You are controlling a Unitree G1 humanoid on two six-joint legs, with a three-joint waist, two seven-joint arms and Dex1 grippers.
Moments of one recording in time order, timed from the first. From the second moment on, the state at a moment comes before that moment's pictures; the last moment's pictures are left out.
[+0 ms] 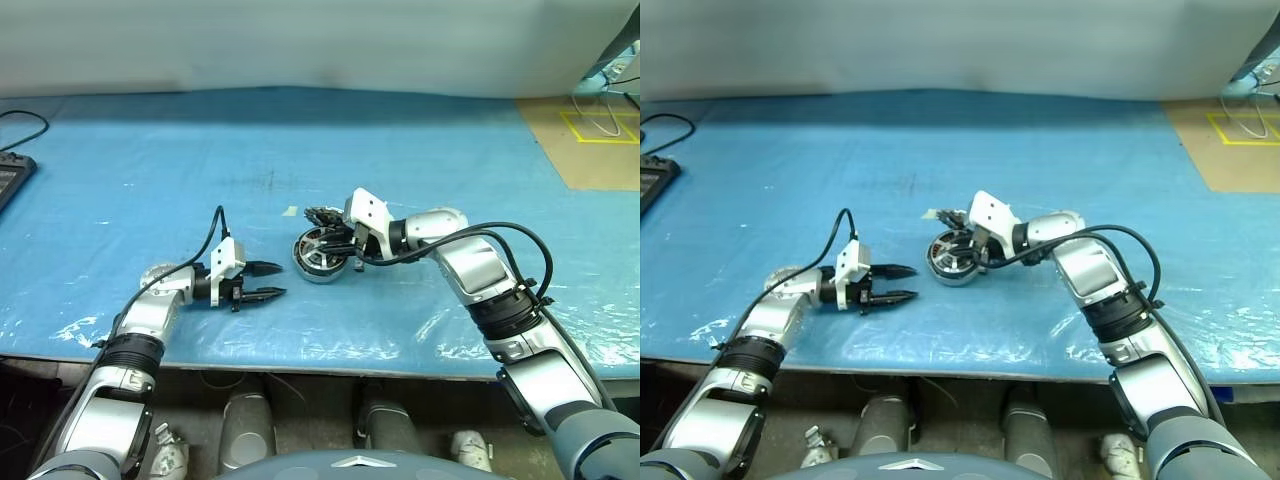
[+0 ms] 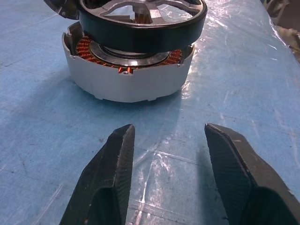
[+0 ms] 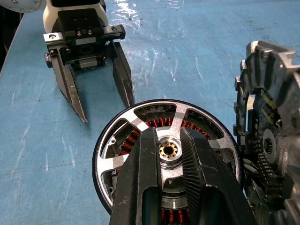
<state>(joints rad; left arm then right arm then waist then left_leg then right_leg) -0.42 0.45 -0.08 0.53 -0.24 -0.16 -1.34 -0.66 -0.47 0.34 0.03 0.13 0.50 1.05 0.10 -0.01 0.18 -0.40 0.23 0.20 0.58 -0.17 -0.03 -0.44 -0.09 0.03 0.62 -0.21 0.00</state>
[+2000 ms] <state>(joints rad) -0.43 0.43 -0.07 0.58 -0.24 -0.20 -1.32 -0.65 -0.44 0.32 0.07 0.16 0.46 1.00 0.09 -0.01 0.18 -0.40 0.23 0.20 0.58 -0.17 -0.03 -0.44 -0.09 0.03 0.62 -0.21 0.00</state>
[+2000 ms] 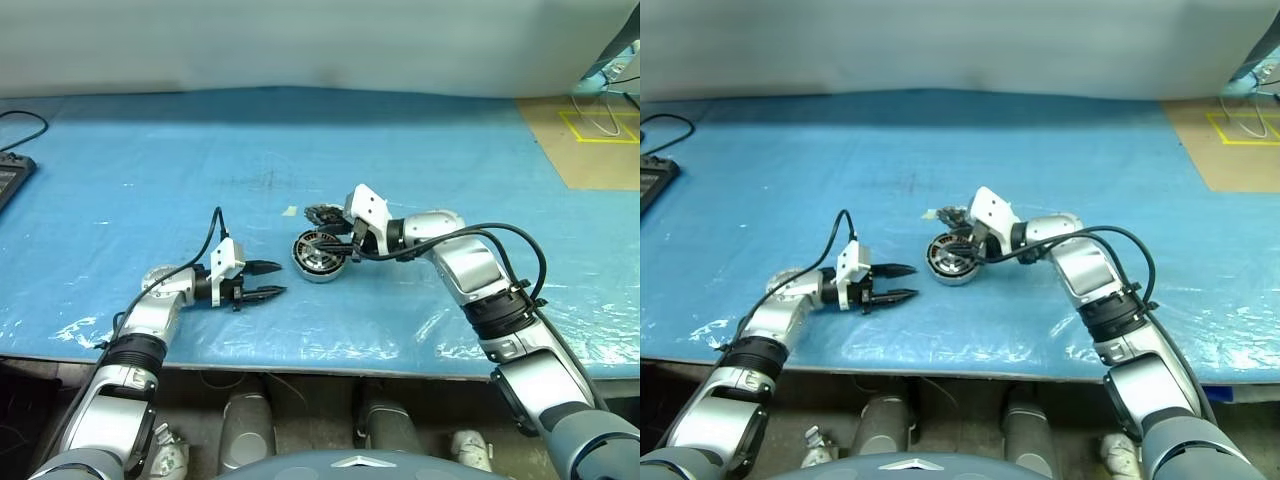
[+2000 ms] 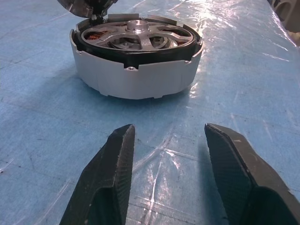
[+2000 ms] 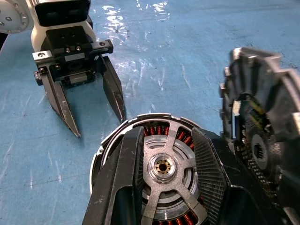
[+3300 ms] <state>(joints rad) -0.41 0.43 -0.07 0.57 -0.24 -0.18 -1.32 -0.61 -0.42 0.42 0.20 0.00 0.19 0.95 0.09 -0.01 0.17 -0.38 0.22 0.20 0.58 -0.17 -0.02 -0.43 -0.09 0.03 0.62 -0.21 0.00</state>
